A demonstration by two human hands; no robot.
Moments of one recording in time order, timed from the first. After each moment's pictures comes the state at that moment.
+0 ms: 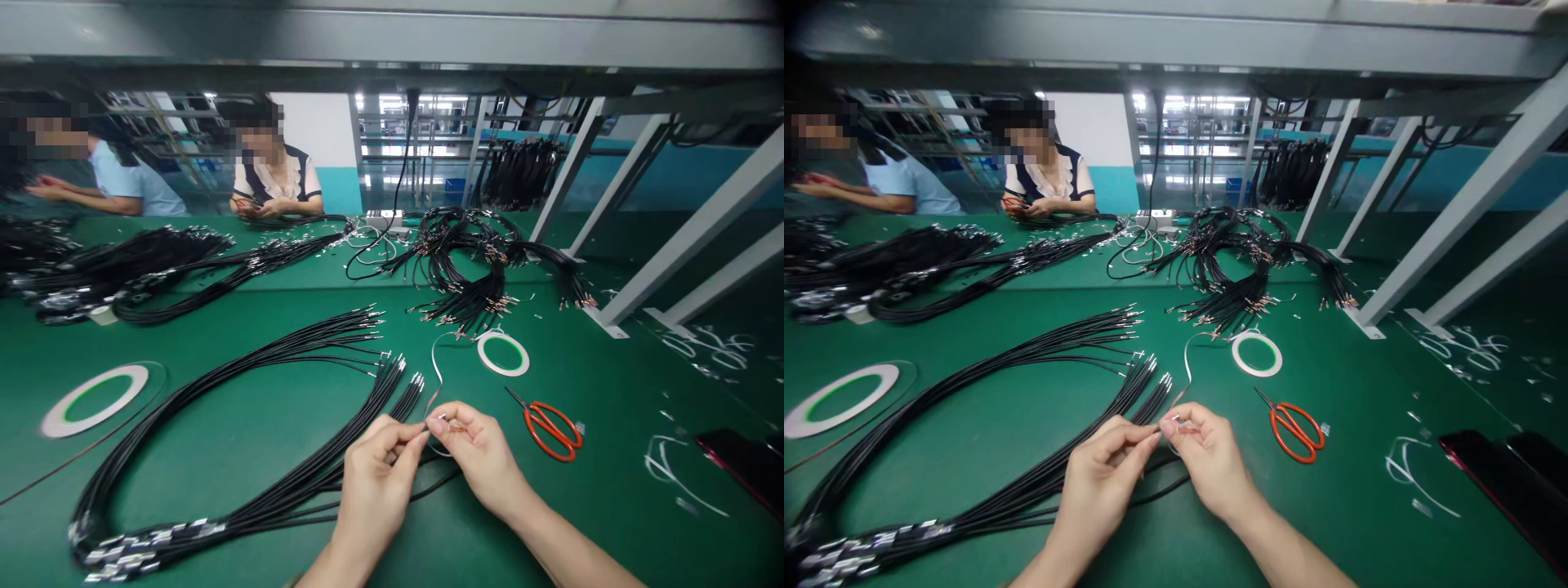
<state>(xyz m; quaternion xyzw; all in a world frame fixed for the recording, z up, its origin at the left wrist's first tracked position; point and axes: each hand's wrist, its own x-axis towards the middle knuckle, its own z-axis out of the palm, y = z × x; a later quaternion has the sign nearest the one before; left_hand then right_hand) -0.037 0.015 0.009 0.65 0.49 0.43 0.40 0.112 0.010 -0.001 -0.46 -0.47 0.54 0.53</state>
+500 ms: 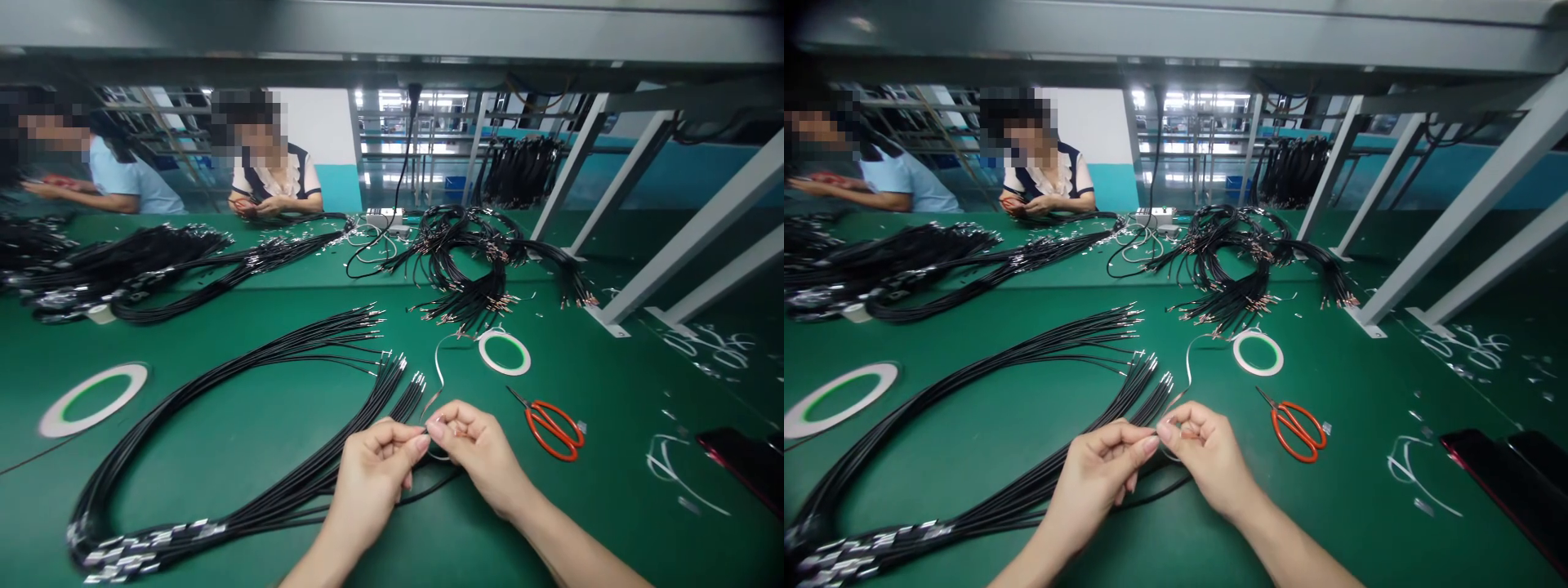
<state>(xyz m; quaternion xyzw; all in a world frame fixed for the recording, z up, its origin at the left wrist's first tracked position) -0.040 0.020 0.020 0.50 0.53 0.35 0.59 0.116 0.009 0.002 -0.44 -0.48 0.58 0.50</state>
